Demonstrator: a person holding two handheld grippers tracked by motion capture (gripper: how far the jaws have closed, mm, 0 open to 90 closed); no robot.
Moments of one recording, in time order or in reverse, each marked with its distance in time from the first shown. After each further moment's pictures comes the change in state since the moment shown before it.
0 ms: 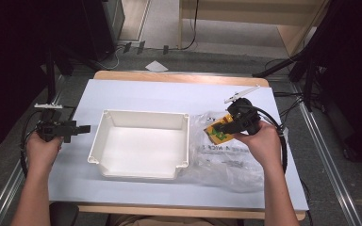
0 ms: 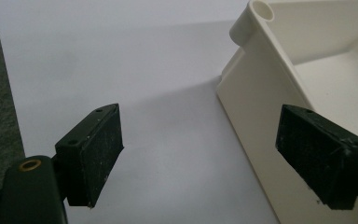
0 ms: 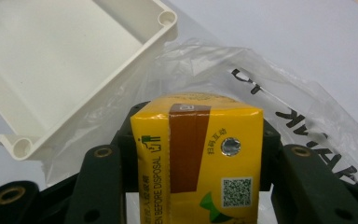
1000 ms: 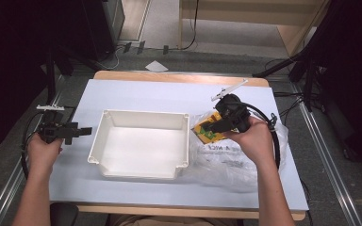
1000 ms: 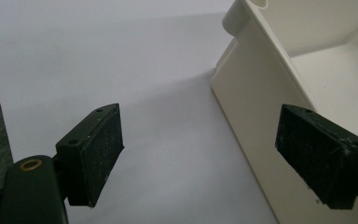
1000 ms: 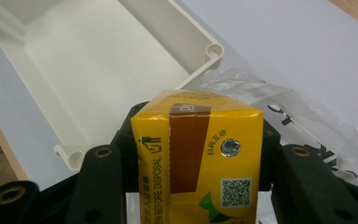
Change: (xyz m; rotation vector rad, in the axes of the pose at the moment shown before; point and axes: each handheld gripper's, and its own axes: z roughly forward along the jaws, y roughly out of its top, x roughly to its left) left arm -0.004 -0.003 0.003 0.012 -0.010 0.009; right arm 0.032 0.026 -0.008 -0.006 0.061 -0.081
